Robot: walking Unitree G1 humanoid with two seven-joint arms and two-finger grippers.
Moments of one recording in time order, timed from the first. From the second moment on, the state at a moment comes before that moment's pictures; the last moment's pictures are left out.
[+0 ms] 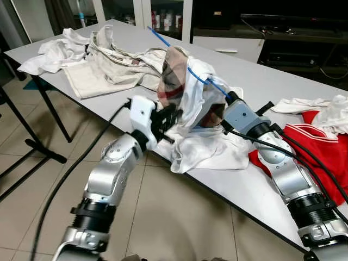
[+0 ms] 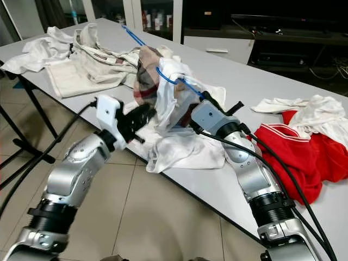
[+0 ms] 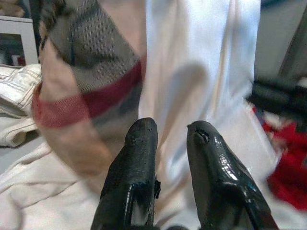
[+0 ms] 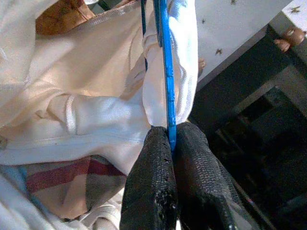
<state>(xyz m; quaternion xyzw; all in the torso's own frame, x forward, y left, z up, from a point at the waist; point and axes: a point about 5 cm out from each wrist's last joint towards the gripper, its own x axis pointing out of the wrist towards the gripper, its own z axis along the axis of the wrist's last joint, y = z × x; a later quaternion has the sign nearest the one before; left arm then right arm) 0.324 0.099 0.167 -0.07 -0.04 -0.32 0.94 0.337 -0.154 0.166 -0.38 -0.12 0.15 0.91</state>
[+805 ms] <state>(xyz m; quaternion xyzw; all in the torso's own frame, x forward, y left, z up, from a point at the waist) 0.309 0.103 0.147 -0.03 -0.04 -0.28 0.96 0.321 -0.152 0.161 -0.35 -0.12 0.15 0.92</state>
